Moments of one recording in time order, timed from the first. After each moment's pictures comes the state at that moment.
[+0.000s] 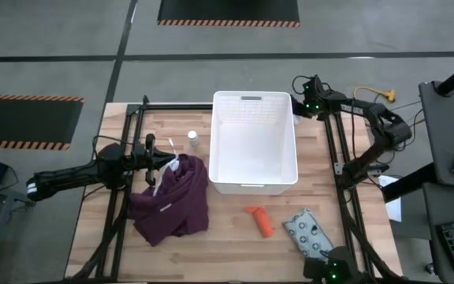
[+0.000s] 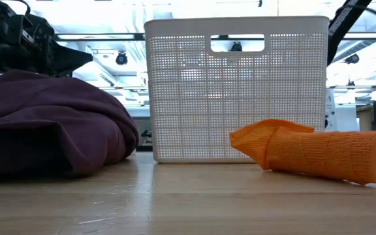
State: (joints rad) left arm 0.26 0.15 0.01 0.18 0.12 -0.11; right arm -1.10 1.57 0.86 -0.34 -0.11 0.65
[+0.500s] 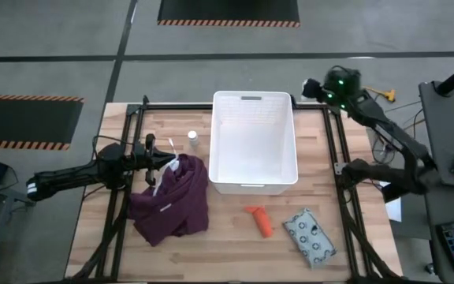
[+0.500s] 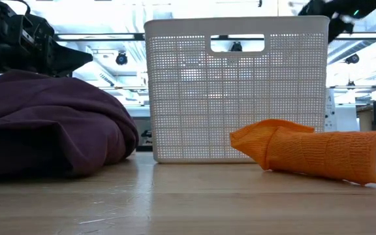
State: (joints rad) left arm 0.26 0.15 0.01 0.18 0.12 -0.11; right arm -1.04 1.02 0.86 -0.29 -0.11 0.70
